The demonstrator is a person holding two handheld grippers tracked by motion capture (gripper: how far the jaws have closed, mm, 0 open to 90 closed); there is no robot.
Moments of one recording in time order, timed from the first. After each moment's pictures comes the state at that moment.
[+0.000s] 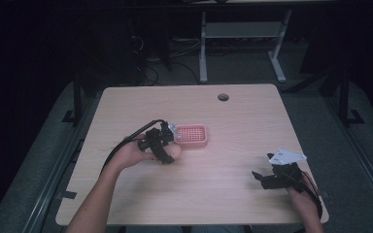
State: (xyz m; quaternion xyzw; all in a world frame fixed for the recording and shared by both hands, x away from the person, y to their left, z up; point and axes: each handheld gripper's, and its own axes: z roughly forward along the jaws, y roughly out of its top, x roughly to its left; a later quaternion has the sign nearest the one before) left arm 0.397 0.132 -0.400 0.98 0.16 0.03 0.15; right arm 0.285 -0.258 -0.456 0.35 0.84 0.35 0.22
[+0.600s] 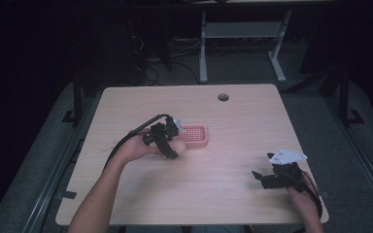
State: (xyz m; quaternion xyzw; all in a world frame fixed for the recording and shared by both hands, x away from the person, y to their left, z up) left arm 0.411 0.118 -0.395 0.98 0.15 0.02 0.15; right arm 0.286 -0.259 -0.456 0.35 0.84 0.35 0.22
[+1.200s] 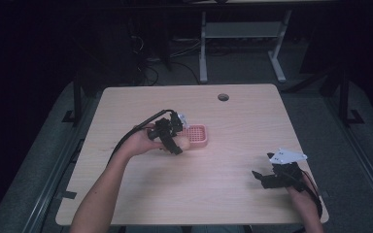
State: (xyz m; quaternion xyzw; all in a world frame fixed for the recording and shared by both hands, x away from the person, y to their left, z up) left arm 0.423 0.105 -0.388 0.98 0.13 0.02 0.15; right arm 0.287 -0.259 -0.456 0.35 0.84 0.35 0.22
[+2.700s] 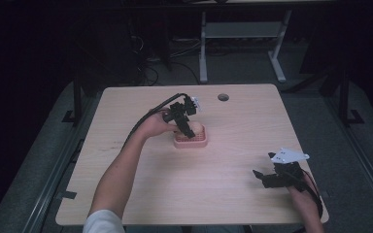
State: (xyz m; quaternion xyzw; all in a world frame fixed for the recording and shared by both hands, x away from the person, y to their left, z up) left arm 0.481 0.067 -0.384 0.98 0.13 0.01 0.17; right arm 0.287 -0.262 -0.457 0.36 0.83 0.36 0.22
